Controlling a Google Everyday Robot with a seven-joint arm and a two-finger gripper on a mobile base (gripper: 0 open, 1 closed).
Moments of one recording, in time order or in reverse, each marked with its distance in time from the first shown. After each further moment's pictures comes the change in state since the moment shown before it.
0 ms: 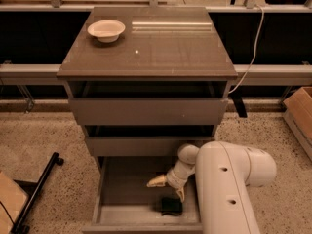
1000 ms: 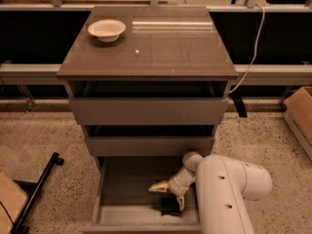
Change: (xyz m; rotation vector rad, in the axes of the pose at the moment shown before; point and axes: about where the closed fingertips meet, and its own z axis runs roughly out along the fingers) arm -0.002 -0.022 0.040 -0.100 0.080 0.085
